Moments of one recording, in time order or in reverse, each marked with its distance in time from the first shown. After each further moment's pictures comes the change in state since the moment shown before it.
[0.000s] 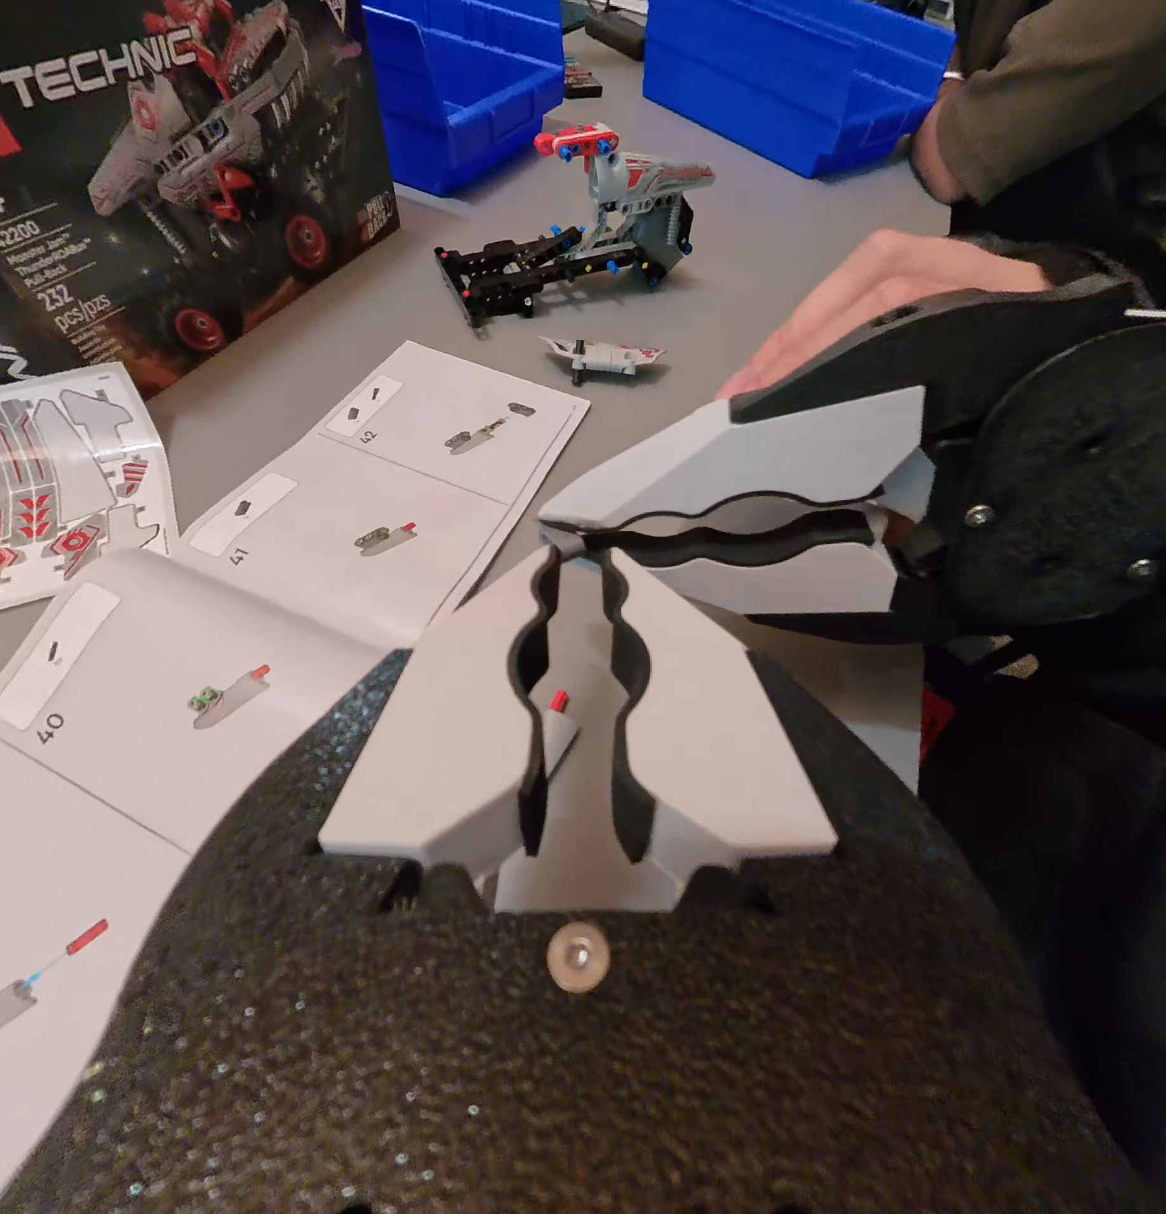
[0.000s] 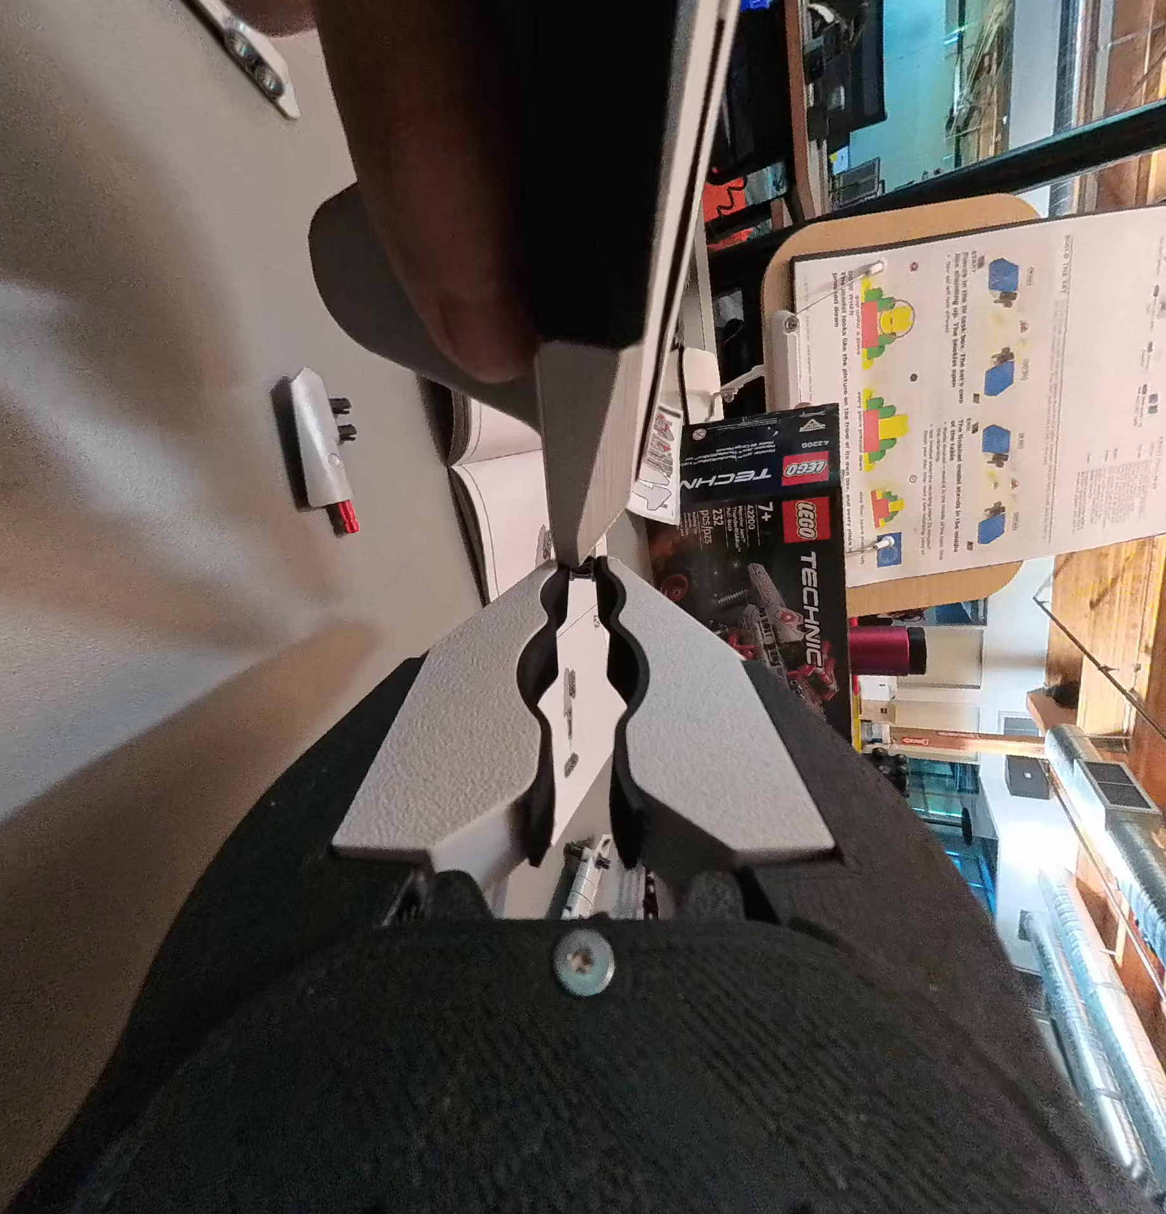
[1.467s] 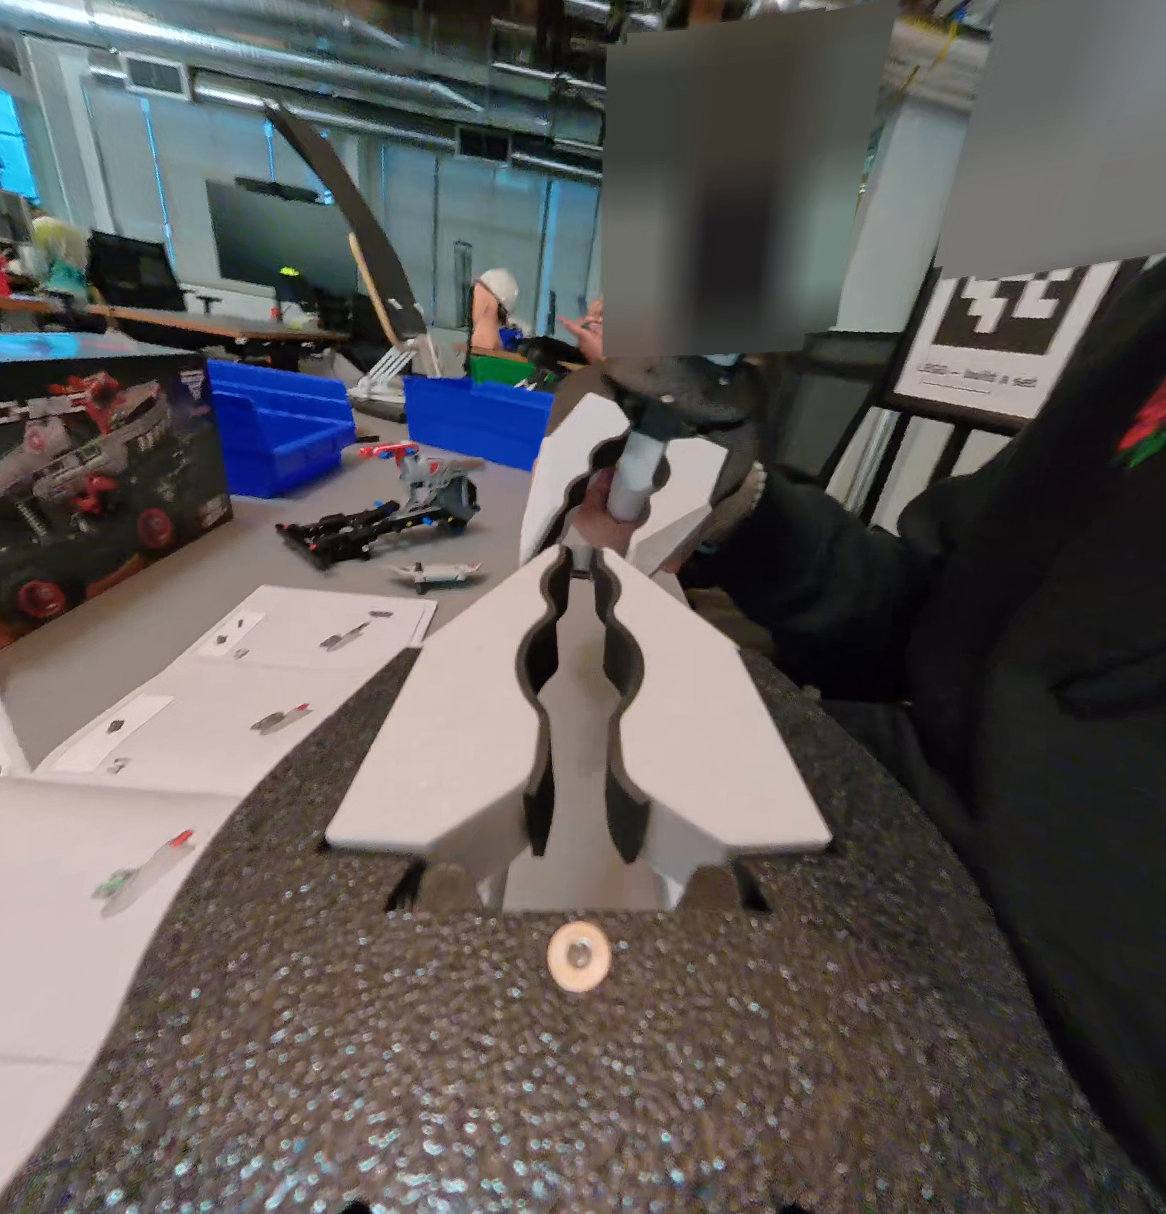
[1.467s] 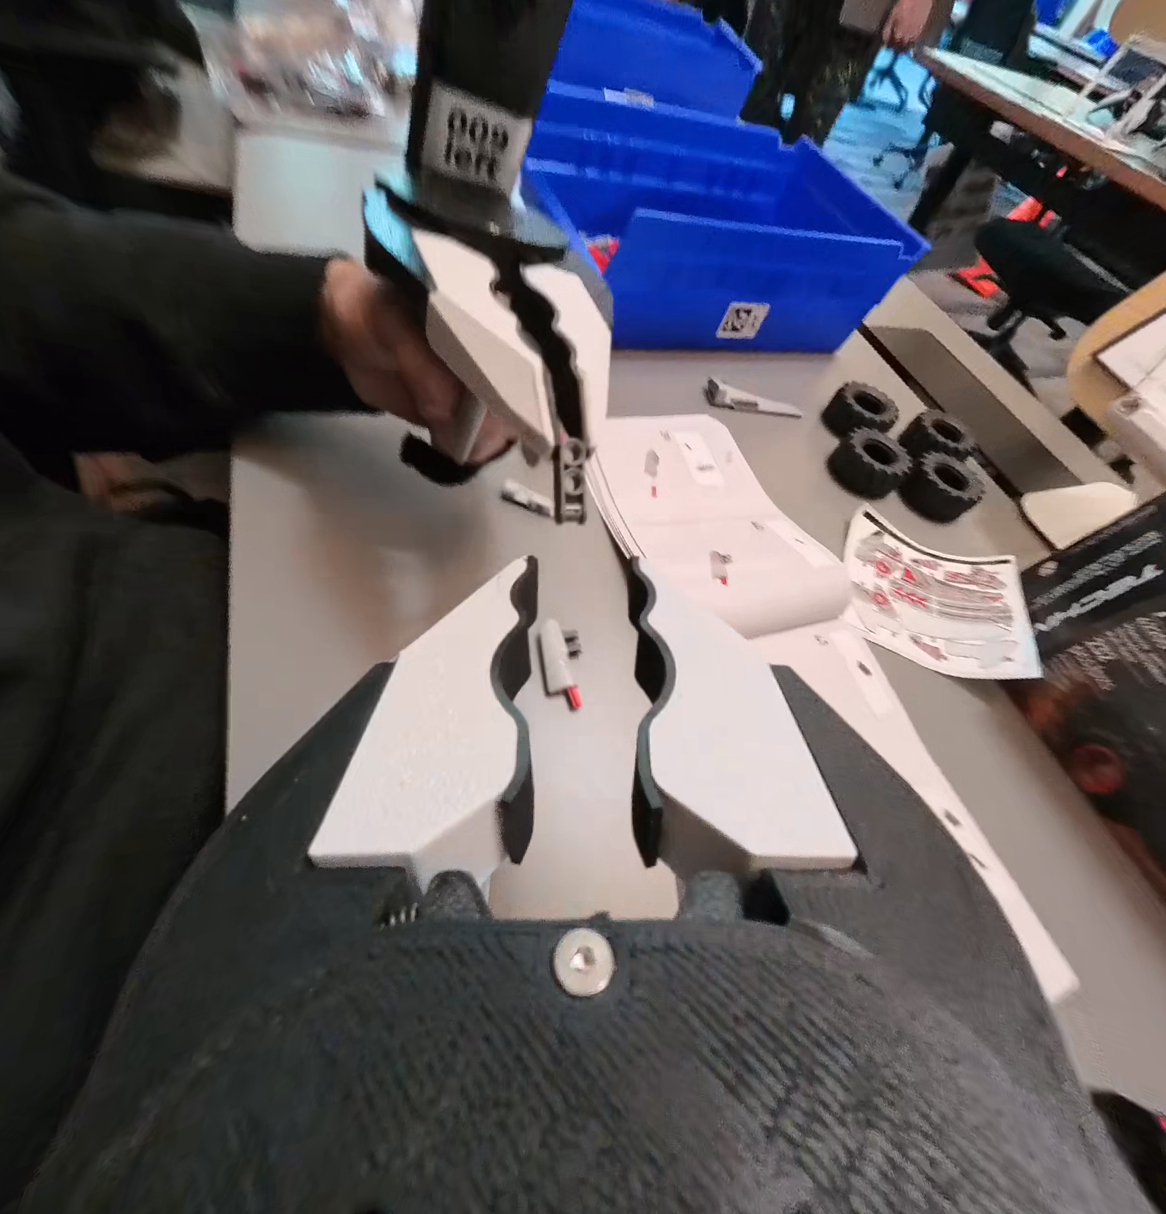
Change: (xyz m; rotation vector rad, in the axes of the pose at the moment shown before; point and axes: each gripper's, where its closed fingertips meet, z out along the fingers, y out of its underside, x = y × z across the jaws) left arm 0.018 -0.031 -0.071 0.481 0.440 0.033; right arm 0.015 -0.049 -0.047 0.526 -0.599 0.646
